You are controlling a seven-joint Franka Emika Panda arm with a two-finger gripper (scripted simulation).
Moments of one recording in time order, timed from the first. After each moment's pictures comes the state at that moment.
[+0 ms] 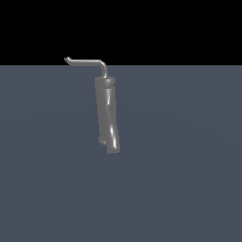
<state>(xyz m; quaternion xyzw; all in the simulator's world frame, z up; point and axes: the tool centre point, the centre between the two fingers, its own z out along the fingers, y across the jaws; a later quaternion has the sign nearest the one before) -0.122 0.056 0.459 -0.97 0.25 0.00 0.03</state>
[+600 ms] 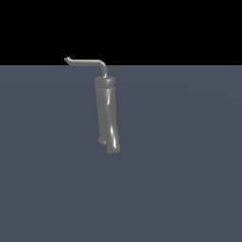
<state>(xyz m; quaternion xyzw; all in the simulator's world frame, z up) -0.065 0.080 0.424 -0.92 0.38 0.01 0.02</state>
